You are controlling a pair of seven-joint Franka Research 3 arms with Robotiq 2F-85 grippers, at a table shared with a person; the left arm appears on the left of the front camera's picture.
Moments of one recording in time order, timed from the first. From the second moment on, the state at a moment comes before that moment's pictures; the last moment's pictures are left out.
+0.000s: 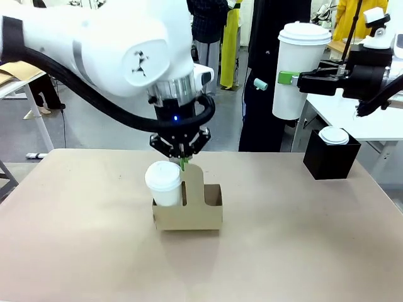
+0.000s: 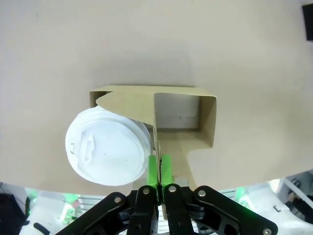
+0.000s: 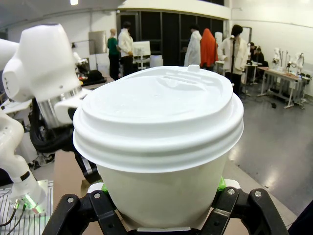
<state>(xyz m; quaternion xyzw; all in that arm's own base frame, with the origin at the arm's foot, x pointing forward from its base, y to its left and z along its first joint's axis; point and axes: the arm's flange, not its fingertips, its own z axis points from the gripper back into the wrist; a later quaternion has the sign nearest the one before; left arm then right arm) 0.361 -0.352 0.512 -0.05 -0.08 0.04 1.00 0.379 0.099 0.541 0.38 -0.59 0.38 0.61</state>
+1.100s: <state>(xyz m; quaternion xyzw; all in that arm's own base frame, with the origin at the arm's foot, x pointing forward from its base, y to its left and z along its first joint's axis) 0.357 -0.367 0.497 -0.03 -0.07 0.03 1.00 0.379 0.099 0.541 0.38 -0.59 0.38 0.61</state>
